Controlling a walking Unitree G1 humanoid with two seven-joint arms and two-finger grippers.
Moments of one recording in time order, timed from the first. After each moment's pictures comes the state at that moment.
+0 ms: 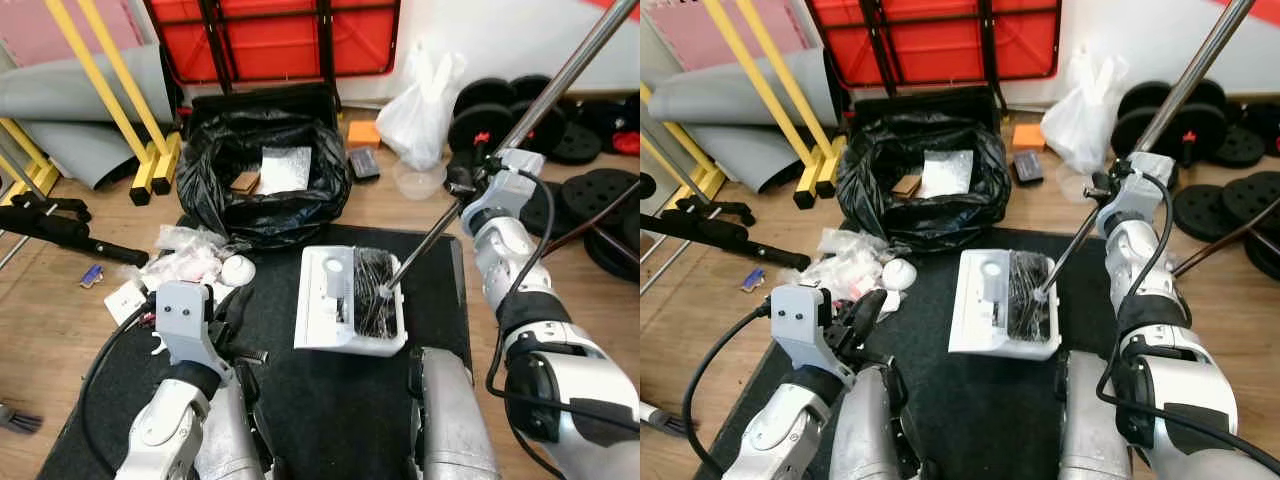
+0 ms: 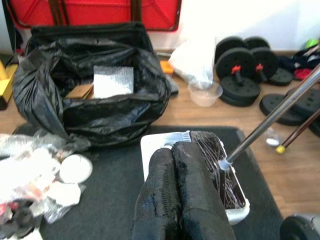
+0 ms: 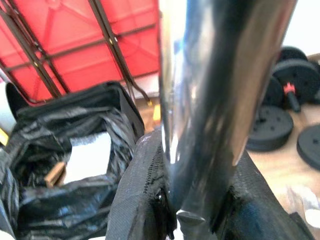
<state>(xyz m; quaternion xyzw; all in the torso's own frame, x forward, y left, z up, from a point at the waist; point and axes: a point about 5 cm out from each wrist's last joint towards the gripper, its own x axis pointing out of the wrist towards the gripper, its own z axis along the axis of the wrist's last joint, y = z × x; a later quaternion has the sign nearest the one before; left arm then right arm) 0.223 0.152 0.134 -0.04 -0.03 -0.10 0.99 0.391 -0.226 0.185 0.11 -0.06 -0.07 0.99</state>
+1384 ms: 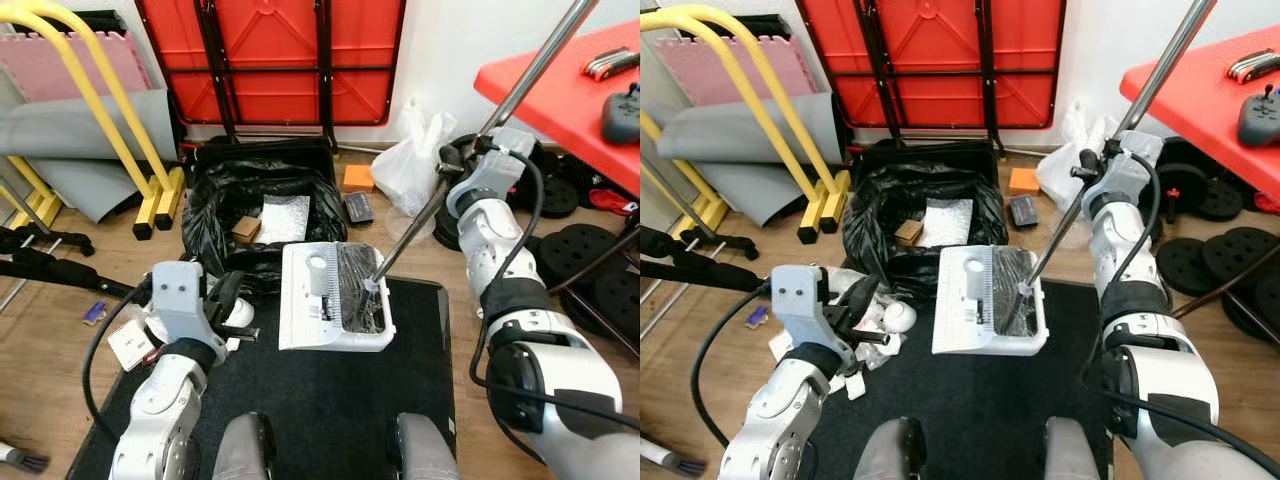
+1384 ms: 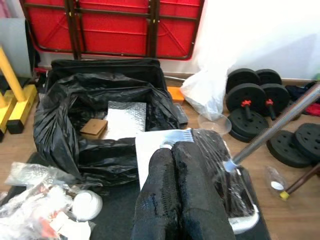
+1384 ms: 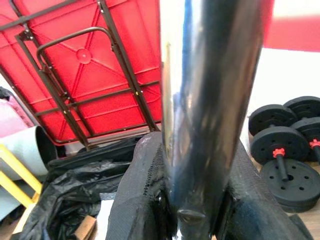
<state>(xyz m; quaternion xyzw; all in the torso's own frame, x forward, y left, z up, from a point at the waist) 0.247 0.158 0.134 -0.05 -0.02 -0.08 1.00 0.398 -0.210 0.205 0.13 -0.08 -0.05 0.99</state>
